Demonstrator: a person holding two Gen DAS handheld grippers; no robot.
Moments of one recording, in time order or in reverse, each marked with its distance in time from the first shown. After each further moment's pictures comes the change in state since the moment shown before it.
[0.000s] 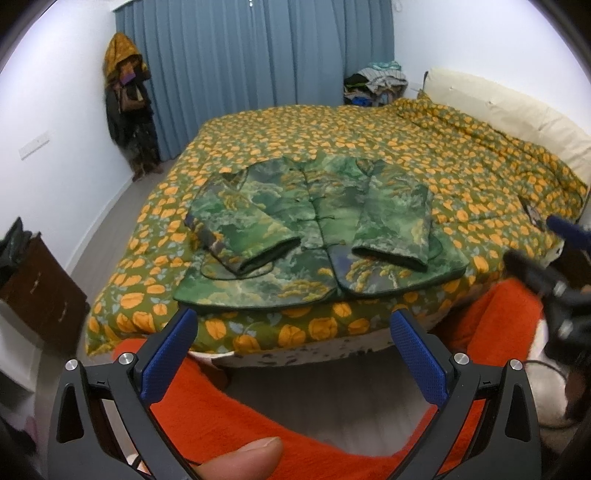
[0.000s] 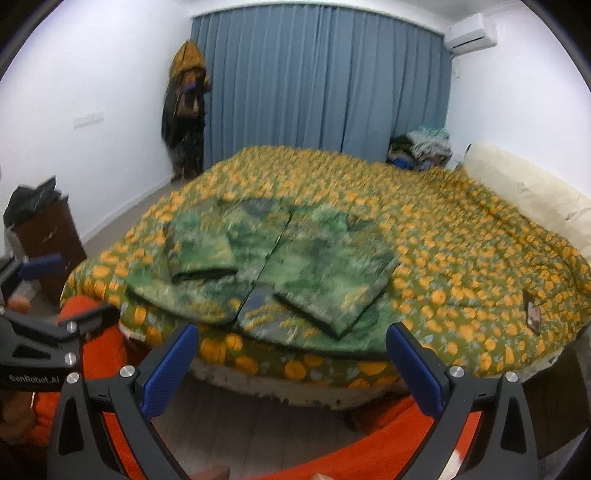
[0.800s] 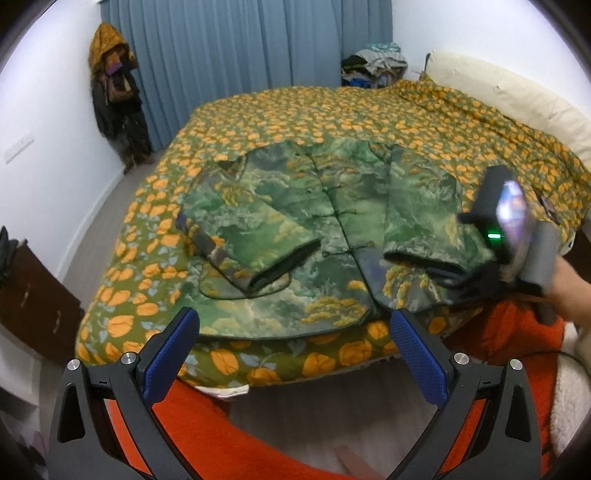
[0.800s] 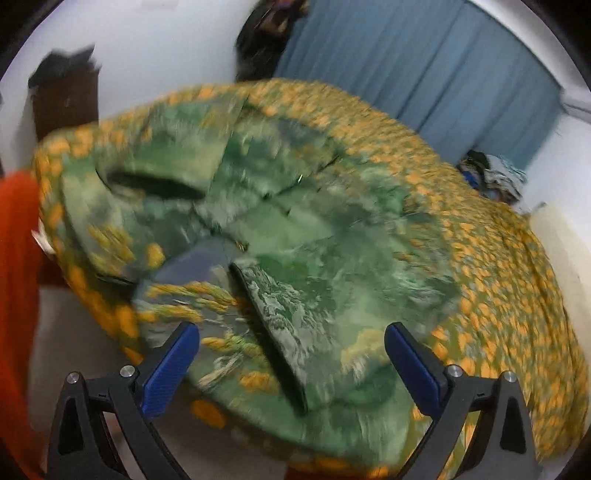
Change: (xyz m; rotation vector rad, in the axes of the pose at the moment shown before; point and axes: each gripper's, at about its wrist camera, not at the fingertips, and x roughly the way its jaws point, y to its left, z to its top) left arm 0.080 0.021 0.028 0.045 0.075 -0.007; right arm 0.262 -0.005 -0.025 -0.473 0.319 0.127
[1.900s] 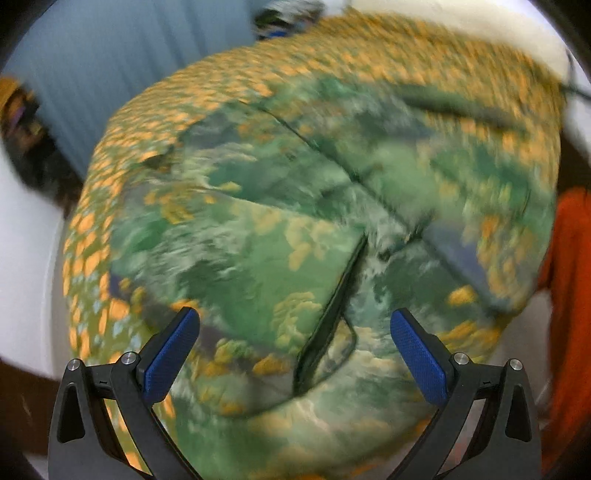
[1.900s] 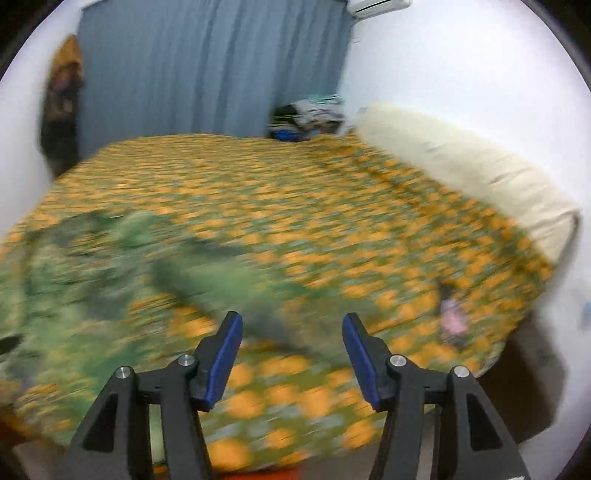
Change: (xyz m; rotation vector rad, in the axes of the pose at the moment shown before) left arm 0.186 0.033 0.047 0.420 0.169 -0.119; right arm -0.125 -0.223 -0.094 0.684 -0.106 -0.308
